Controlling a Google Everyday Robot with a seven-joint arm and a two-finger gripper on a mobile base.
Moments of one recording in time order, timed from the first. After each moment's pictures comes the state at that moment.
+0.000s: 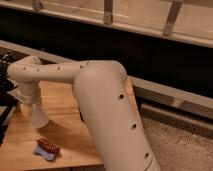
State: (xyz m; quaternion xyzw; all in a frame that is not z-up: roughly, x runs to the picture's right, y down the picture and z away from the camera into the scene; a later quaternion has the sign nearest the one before) arm -0.377 0.101 0.722 -0.42 -0.04 0.20 0.88
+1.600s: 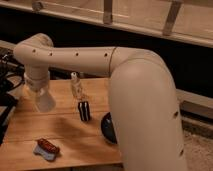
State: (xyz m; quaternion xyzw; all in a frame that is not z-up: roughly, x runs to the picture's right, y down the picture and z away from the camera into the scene) arm -0.310 0.029 0.667 -0.35 -0.08 0.24 0.90
